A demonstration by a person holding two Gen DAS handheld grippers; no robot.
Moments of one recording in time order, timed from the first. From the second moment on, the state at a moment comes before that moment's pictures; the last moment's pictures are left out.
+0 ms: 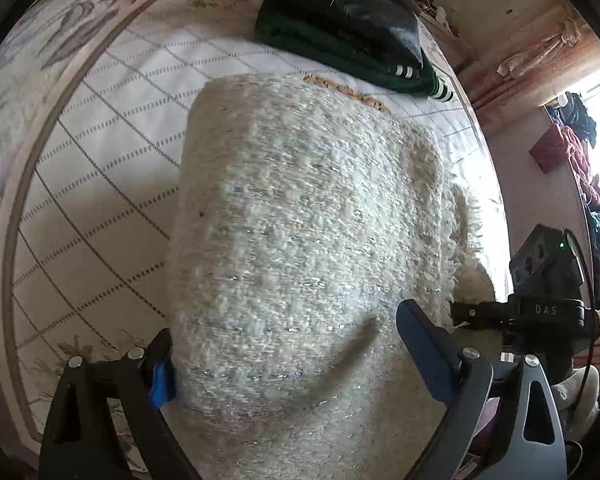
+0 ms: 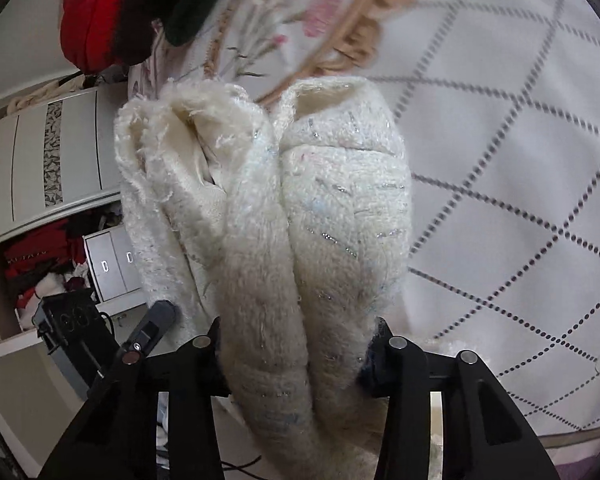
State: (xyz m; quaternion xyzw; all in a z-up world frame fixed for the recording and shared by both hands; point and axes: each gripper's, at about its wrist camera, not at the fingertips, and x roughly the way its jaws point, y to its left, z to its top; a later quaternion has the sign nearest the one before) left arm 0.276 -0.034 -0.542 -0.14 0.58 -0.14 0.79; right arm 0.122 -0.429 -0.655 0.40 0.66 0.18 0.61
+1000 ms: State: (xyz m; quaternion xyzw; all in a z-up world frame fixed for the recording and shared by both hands) left arm 0.746 -0.089 -0.445 -0.13 0.54 -0.13 0.82; right arm 0.588 -0.488 -0.439 0.33 0.58 0.18 0.72
